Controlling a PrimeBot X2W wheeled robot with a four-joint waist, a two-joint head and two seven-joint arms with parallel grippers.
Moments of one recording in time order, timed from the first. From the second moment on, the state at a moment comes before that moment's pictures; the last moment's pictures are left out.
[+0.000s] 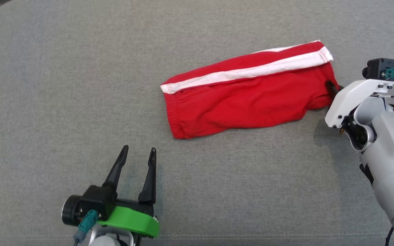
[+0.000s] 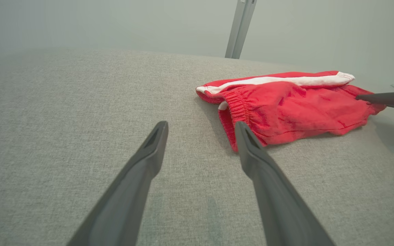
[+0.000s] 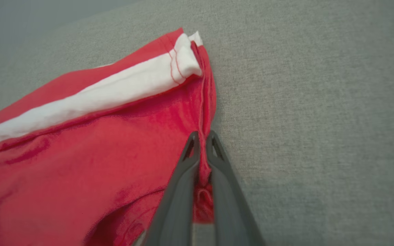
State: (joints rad) left arm -0.10 0.08 -0.32 0.14 -0.29 -0.01 -0.26; right arm -0.81 -0.28 0.21 0.93 0.58 0.13 0.12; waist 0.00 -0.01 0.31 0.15
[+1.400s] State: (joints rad) left arm 0.02 0.06 -0.24 0.13 -0.23 -0.08 -0.26; right arm -0.72 -0.37 0.13 1.12 0.61 0.13 0.03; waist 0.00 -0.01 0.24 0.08
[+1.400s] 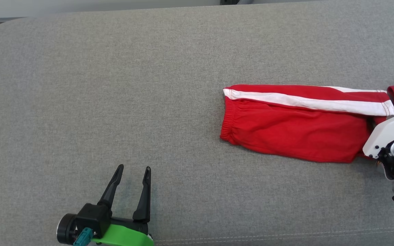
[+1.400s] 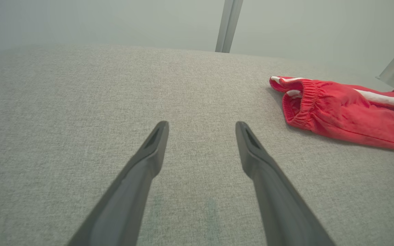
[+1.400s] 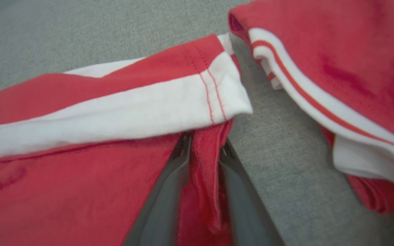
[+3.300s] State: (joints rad) left arm 0.03 0.05 -0.28 0.13 -0.35 -0.03 -0.26; right arm -0.63 -0.15 0.38 0.68 0.42 0.13 0.20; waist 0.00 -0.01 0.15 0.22
